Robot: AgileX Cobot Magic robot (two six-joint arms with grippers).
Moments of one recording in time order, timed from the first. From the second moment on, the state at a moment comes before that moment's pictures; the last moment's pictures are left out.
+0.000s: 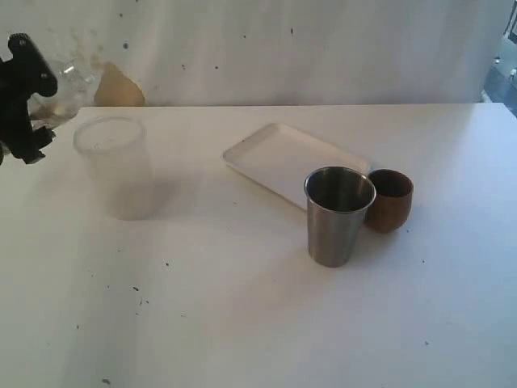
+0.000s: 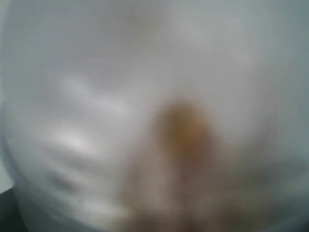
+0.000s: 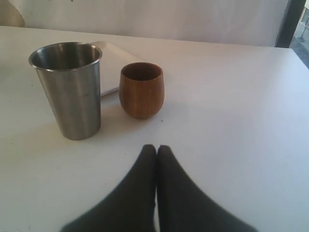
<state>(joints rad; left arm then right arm) -0.01 1.84 -1.19 0.31 0.05 0.75 0.05 0.01 0.00 -0.02 0.32 0.02</state>
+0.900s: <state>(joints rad) -0.01 1.84 -1.27 0.37 0.13 1.20 0.05 0.01 0.00 -0.02 0.32 0.02</state>
